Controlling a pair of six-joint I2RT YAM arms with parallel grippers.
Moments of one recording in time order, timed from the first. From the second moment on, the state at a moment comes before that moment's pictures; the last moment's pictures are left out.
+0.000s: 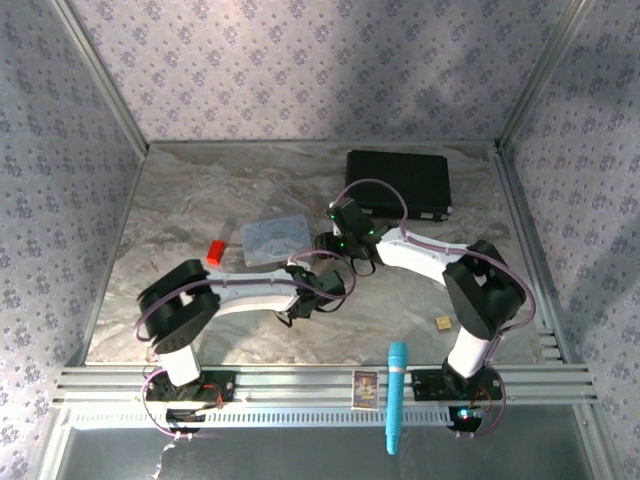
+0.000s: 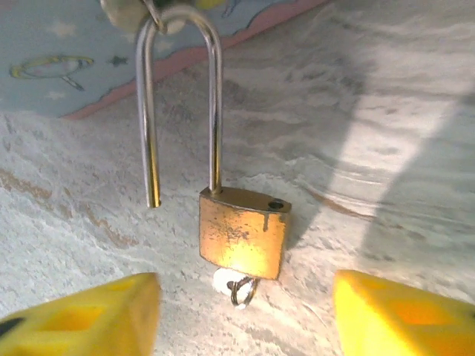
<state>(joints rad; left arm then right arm) -1.11 1.72 1.01 -0.85 -0.52 -0.96 0.69 1.71 1.10 -0.28 -0.05 0.46</state>
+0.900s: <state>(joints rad) -0.49 0.97 0.60 -0.51 0.02 -0.87 1.00 1.69 0.97 -0.12 -0.07 0.61</state>
